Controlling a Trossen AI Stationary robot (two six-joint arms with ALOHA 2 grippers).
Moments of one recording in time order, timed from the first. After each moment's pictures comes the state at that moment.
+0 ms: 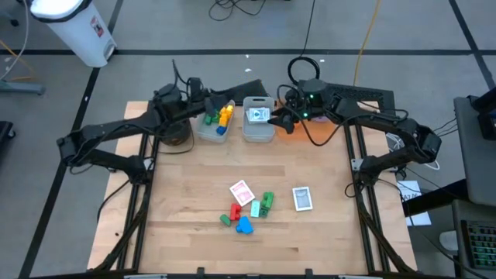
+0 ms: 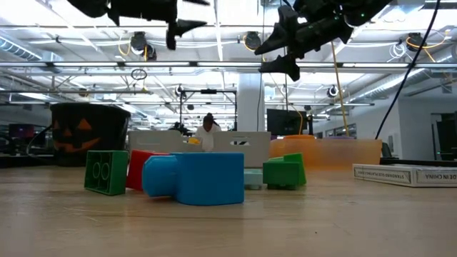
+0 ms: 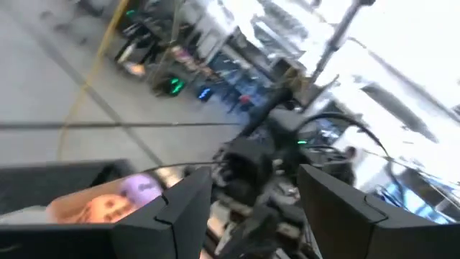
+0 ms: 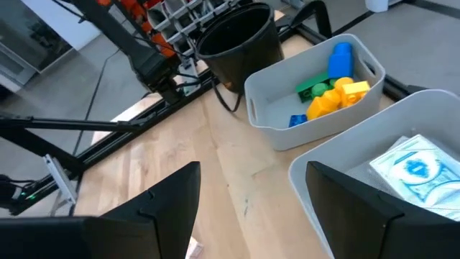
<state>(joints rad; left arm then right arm) 0.47 1.23 0.91 0.47 0.13 -0.71 -0.56 1.35 1.04 -0.10 -0.47 0.32</state>
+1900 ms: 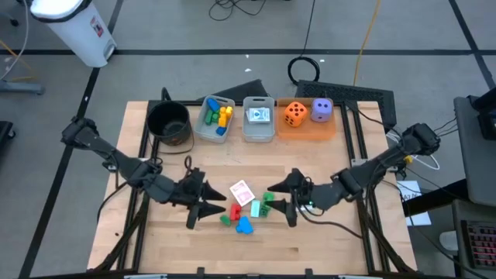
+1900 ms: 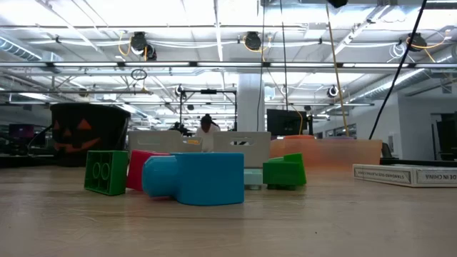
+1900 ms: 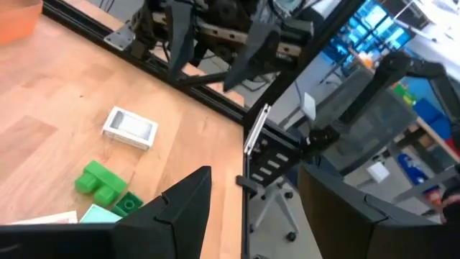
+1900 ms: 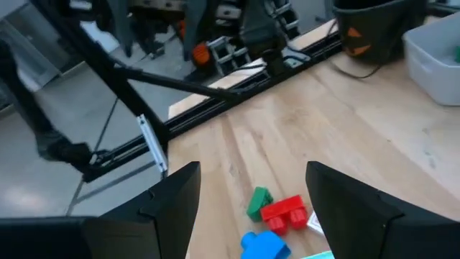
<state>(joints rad) -0.55 1.20 0.99 -0.04 -0.35 -0.73 0.51 1.36 1.04 -0.02 0.52 0.69</state>
